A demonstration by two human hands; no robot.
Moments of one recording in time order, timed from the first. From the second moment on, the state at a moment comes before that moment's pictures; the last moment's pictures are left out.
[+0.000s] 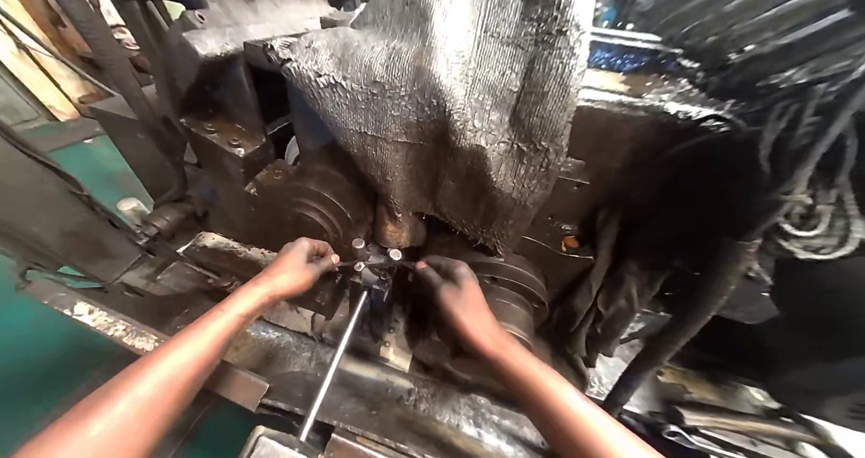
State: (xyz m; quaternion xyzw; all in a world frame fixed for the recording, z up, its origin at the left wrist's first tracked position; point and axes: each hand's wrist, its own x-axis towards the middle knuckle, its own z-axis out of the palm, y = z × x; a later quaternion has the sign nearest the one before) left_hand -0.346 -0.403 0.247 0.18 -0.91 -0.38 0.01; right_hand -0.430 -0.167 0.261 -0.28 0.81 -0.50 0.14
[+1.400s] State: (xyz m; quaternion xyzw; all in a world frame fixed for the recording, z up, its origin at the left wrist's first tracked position) left_hand -0.344 -0.359 0.243 0.35 -0.75 -0.55 -0.11; right_hand -0.461 -0.144 0.253 -0.55 0.78 -0.30 -0.05
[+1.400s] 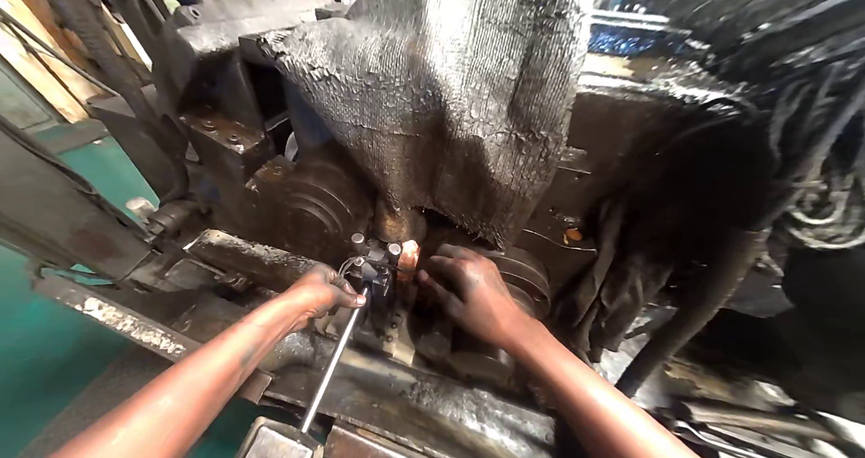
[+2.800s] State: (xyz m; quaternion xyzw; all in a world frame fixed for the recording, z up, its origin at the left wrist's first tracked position) left_hand -0.370 -0.433 0.188 0.07 -0.94 -0.18 0.29; right_hand -0.436 -0.167 0.246 -0.61 0.78 -0.08 0.12
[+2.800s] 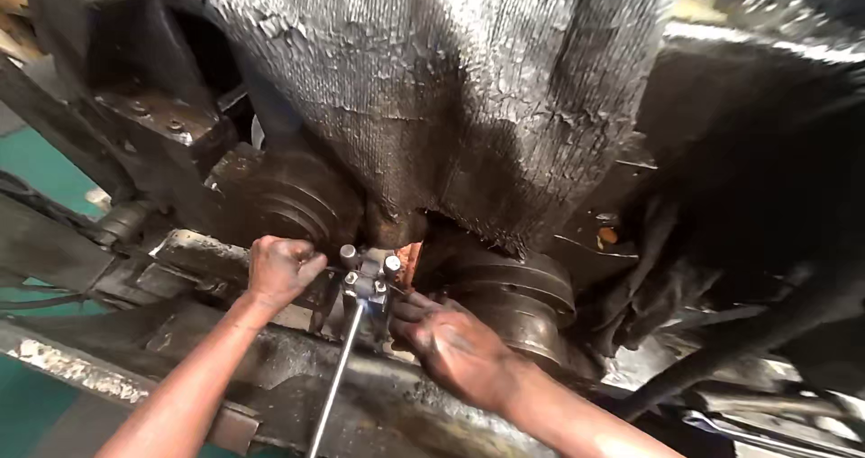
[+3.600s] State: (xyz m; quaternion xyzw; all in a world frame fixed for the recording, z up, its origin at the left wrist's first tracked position) left_hand -0.355 -0.364 0.215 0.28 -0.80 -0.52 0.09; right_hand -0.416 -0.182 0.236 -0.54 0.81 -0.15 0.17
